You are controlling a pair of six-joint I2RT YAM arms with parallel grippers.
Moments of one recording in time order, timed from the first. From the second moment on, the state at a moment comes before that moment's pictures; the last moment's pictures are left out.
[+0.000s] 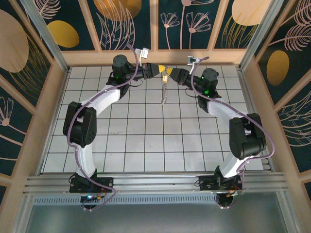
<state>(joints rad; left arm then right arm) -0.40 1.96 1.52 0.58 0.98 -0.85 0.30 1.66 1.07 0.75 -0.76 0.91</state>
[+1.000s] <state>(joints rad) -0.40 1.96 1.51 0.59 0.98 -0.85 0.32 1.69 1.11 0.76 -0.77 0.92</state>
